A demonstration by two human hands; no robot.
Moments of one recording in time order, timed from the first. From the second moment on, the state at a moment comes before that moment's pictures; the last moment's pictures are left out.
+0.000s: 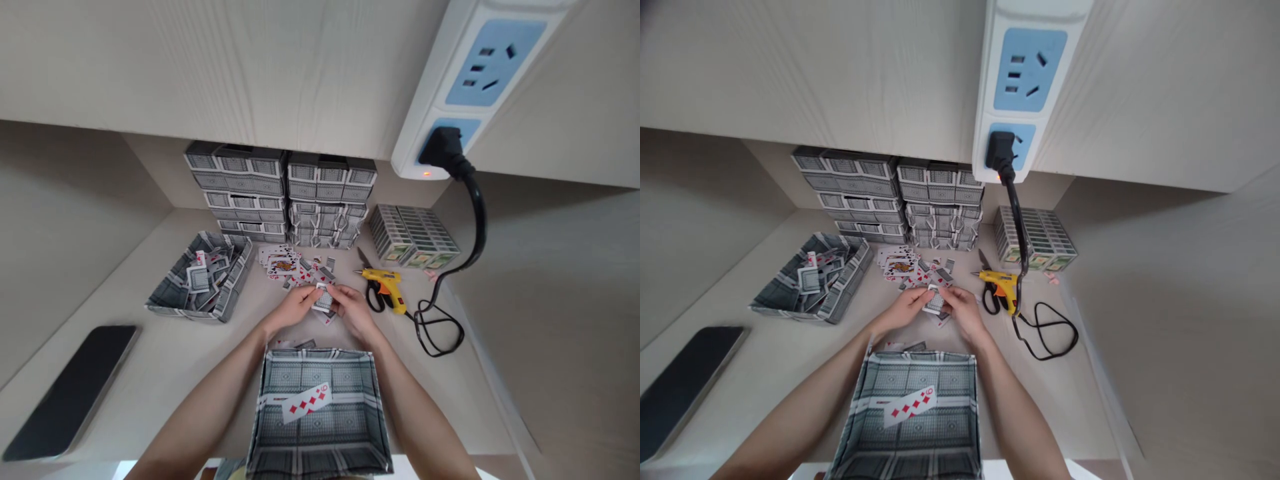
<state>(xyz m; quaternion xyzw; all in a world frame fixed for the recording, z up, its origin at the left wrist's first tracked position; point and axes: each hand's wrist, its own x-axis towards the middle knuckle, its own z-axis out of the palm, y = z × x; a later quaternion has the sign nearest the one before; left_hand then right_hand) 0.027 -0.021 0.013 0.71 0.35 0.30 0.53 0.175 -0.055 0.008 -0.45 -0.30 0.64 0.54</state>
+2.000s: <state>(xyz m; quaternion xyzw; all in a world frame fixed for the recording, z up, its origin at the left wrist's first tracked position) 0.028 -0.017 -0.001 0.73 0.40 0.33 0.44 0.172 -0.056 -0.001 -0.47 -0.46 0.63 0.42</state>
